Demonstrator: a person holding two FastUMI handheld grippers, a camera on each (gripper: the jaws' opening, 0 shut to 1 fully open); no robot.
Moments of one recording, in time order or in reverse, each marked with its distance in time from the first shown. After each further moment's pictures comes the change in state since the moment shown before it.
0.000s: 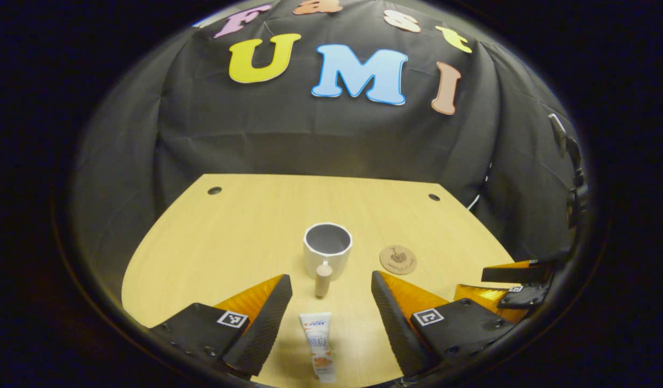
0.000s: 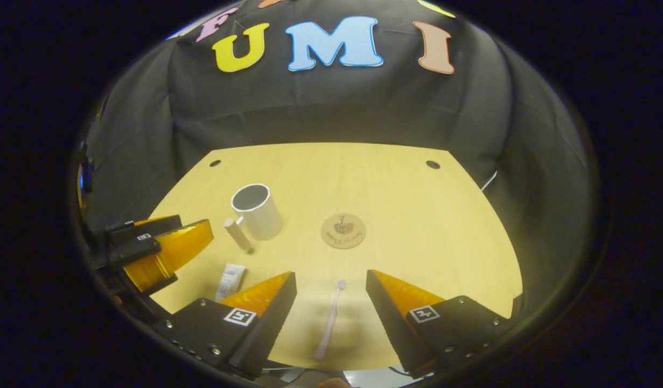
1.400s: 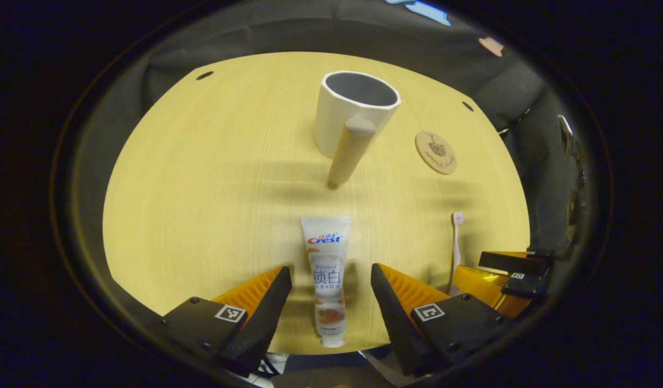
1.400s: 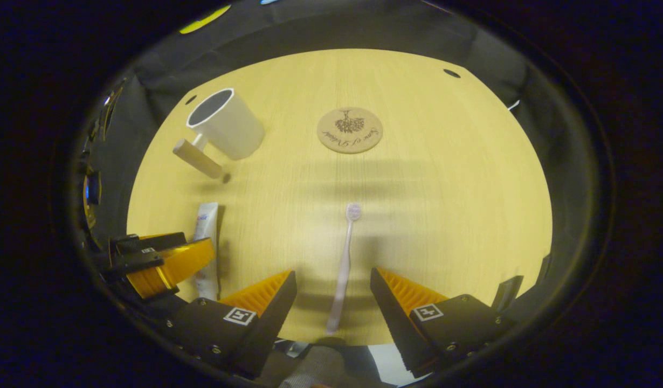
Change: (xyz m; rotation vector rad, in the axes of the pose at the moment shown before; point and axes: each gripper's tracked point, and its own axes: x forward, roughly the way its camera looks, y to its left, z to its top) left arm 0.010 0.005 -0.106 -0.126 0.668 0.048; right arm 0.050 0.012 -0.104 0.080 0.514 0.036
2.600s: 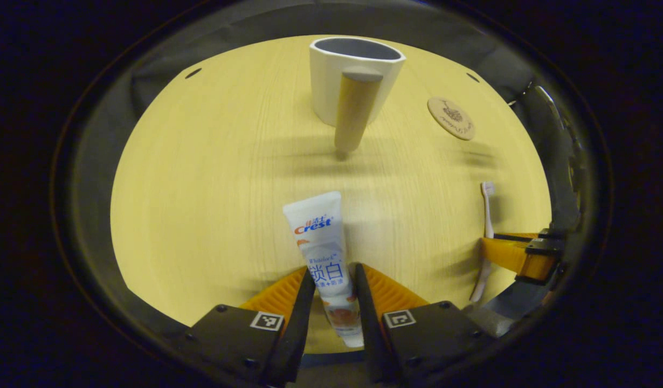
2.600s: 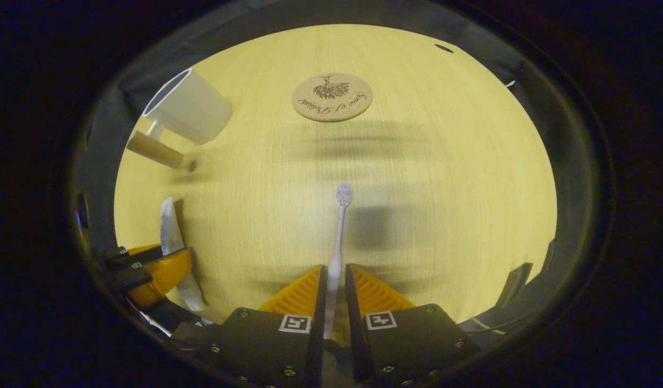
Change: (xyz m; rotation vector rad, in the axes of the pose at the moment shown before) left arm 0.019 0.019 -0.018 0.086 0.079 0.091; right arm 0.029 -0.011 -0.015 0.072 0.126 -0.041
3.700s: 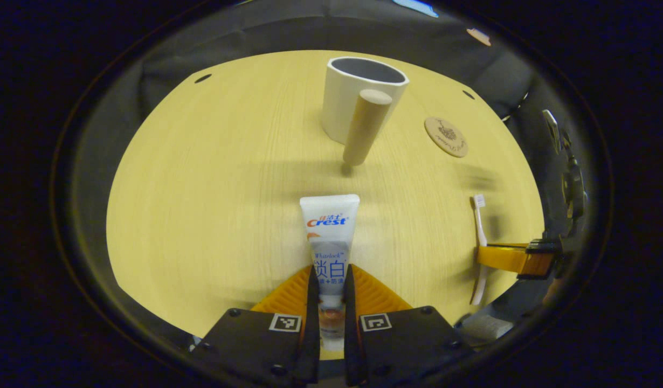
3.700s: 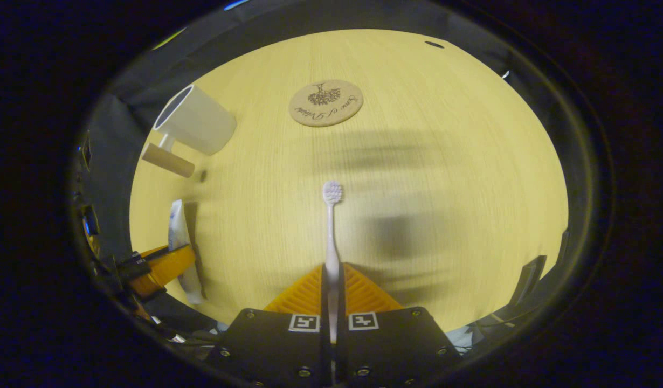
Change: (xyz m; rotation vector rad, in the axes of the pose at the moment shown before) left arm -0.011 0.011 0.017 -0.034 -0.166 -0.047; right arm 0.022 -0.007 0.003 0.054 -0.085 0.100
